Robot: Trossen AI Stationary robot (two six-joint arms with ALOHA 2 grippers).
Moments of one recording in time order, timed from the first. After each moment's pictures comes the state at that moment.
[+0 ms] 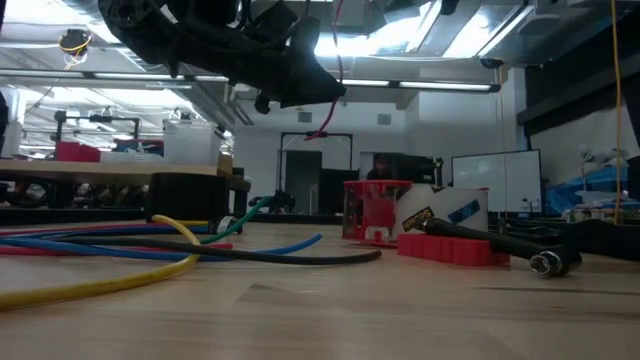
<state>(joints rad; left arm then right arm) 0.00 1.60 0.74 0.74 -0.46 -0.11 -0.12 0.98 0.77 0.42 -0.06 0.11</state>
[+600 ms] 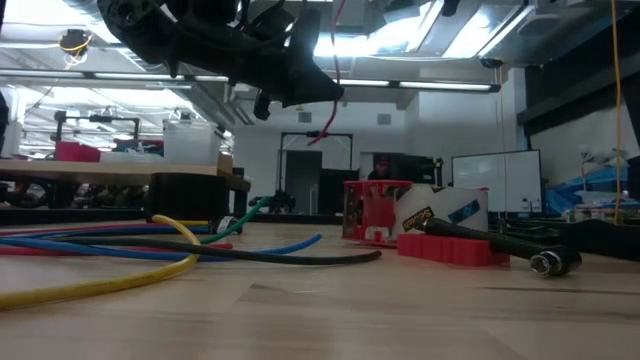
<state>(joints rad) 0.00 1.60 0.74 0.74 -0.46 -0.25 -0.12 0.99 0.77 0.46 0.01 0.10</state>
